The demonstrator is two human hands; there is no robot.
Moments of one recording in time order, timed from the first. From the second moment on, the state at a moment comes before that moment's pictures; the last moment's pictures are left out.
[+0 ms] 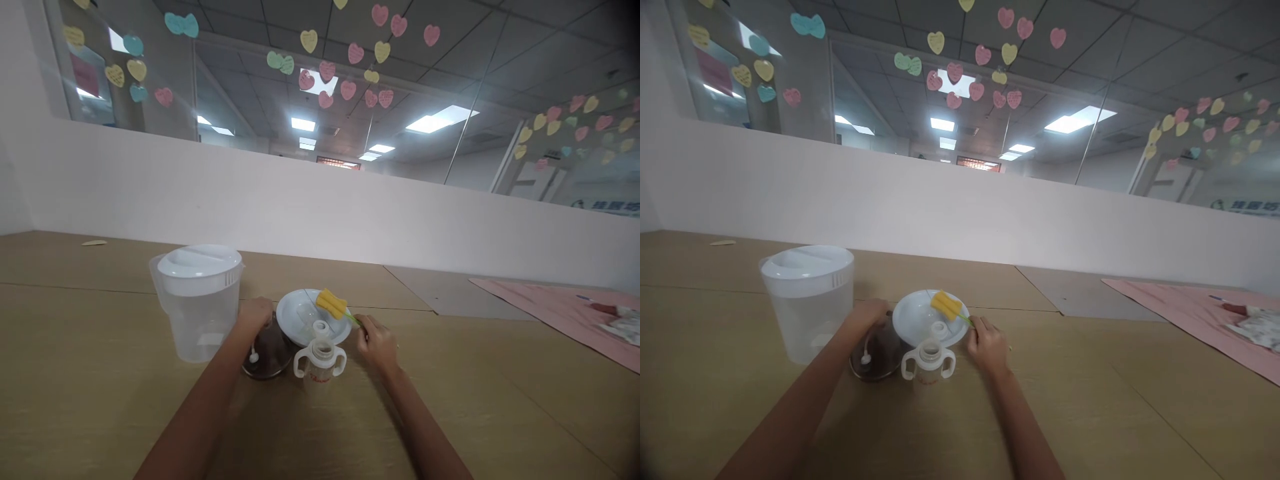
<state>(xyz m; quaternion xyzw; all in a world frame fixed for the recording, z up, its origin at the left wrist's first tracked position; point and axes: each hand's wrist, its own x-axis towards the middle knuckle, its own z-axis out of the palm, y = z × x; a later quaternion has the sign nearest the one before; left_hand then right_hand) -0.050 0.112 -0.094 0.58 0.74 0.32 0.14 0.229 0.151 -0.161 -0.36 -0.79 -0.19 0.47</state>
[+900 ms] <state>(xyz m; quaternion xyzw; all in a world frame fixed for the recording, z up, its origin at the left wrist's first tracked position) 0.022 0.107 -0.052 0.73 0.63 0.25 -0.02 0.222 0.160 -0.168 -0.35 -0.79 -0.11 0.49</state>
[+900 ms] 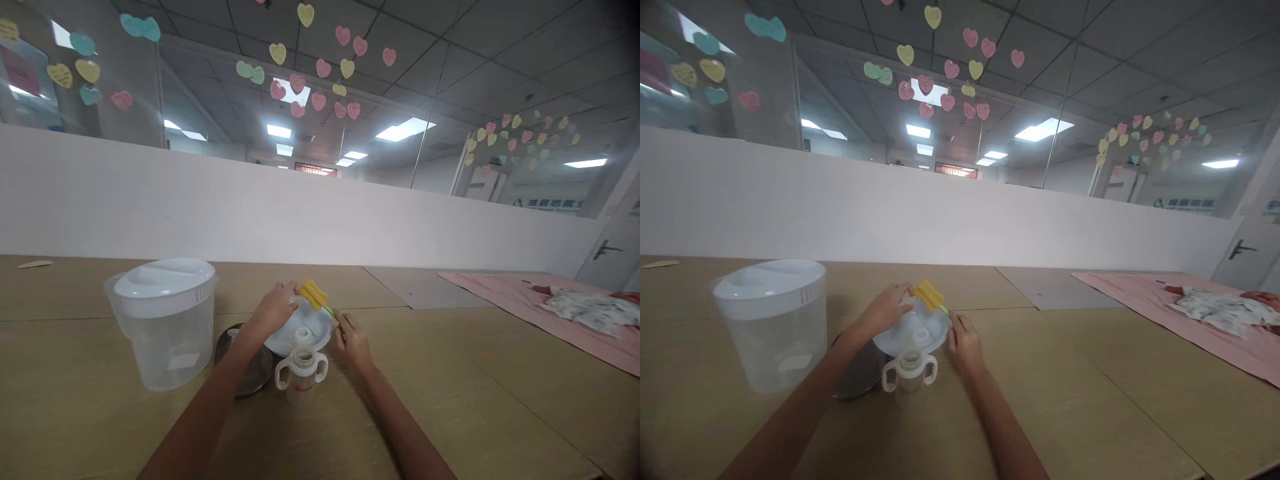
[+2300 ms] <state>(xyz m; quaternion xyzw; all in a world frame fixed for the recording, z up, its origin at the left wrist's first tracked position) -0.039 0.104 -0.066 0.65 0.76 0.00 -0.05 0.227 0.153 -0.164 -0.31 -0.77 -0.21 0.52</state>
